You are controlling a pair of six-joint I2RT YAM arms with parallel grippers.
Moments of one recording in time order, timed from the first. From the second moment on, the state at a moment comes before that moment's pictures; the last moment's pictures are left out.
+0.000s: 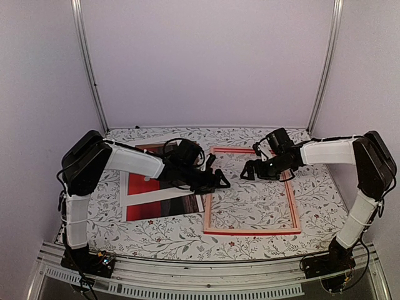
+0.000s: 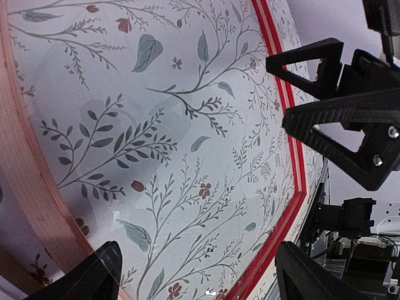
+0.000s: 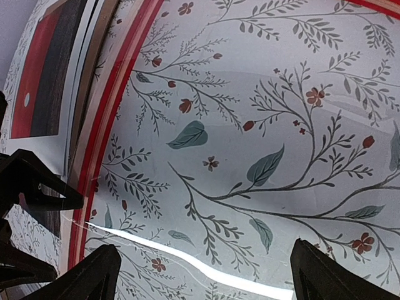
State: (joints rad) left arm -0.82 2.10 1.32 0.04 0.48 -0.76; right arm 0.48 1.74 1.06 -0.28 -0.26 0.33
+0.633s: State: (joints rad) left arm -0.82 2.03 1.32 -0.09 0.35 -0.69; right arm 0.49 1.81 1.05 -0.26 -0.30 0.34
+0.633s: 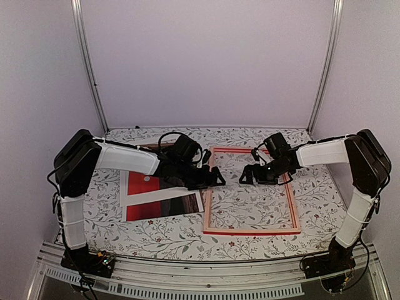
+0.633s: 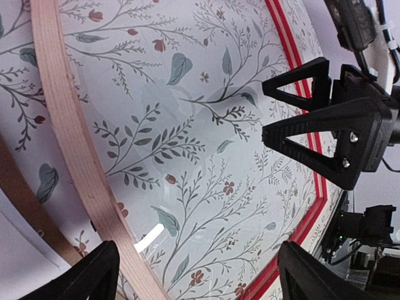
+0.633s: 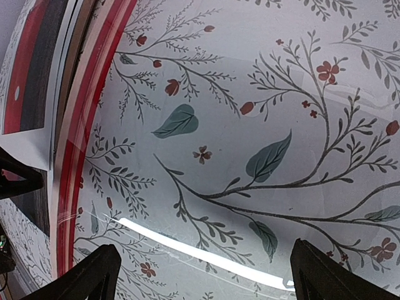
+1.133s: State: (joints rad) left arm -0.83 2.00 1.31 -0.13 0.24 -0.64; right arm 0.49 1.81 1.05 -0.27 -0.28 0.34
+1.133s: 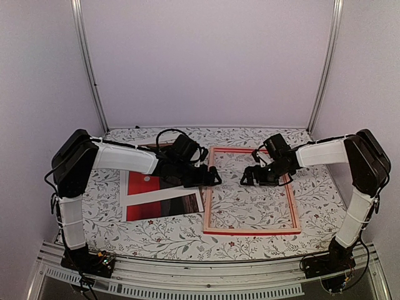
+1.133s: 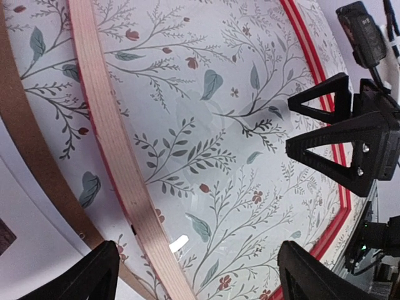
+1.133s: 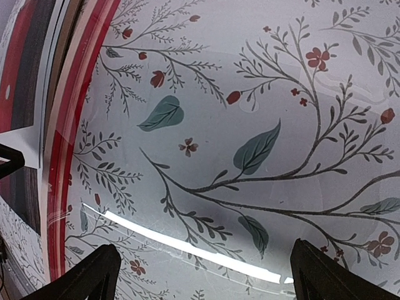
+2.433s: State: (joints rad) left arm -0.76 2.11 1.55 -0.13 0.07 -0.47; right arm 0.34 1.66 1.08 -0.33 -0.05 0.29
